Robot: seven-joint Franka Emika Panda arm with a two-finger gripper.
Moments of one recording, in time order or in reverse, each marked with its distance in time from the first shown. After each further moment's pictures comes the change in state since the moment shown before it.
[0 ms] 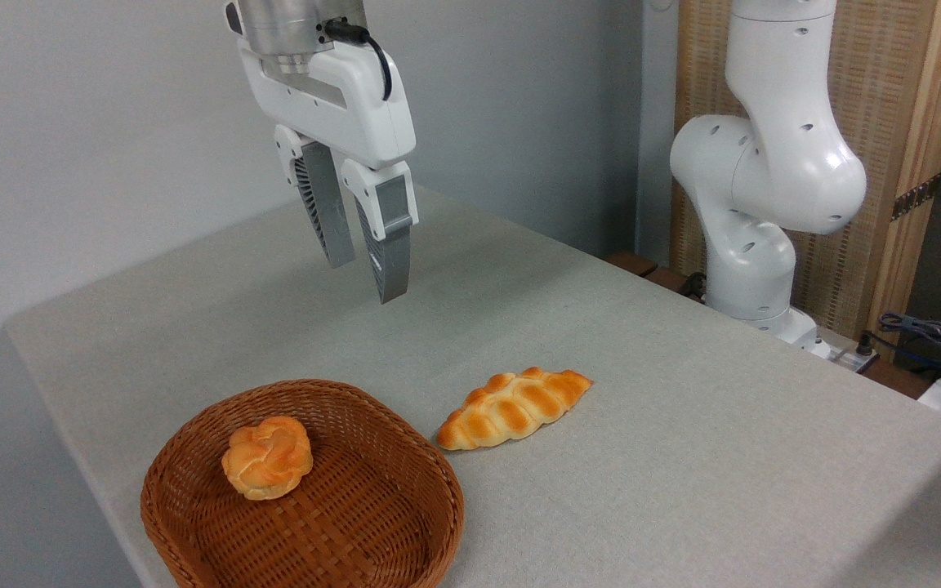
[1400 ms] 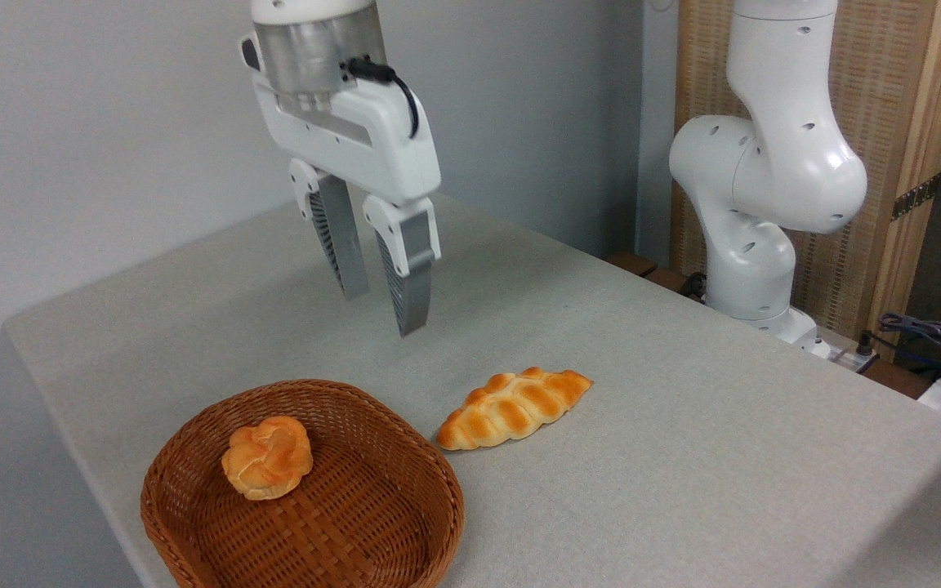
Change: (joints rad) arm 0.027 -0.023 0.017 -0.103 0.007 0.087 0.000
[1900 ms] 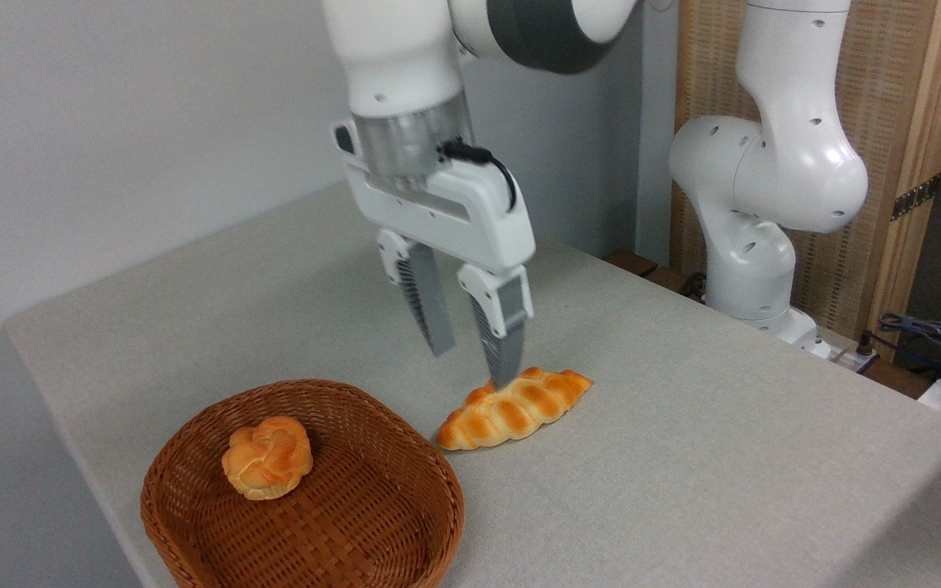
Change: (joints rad) arm 0.015 -0.143 0.036 -0.335 0.080 0.139 0.038
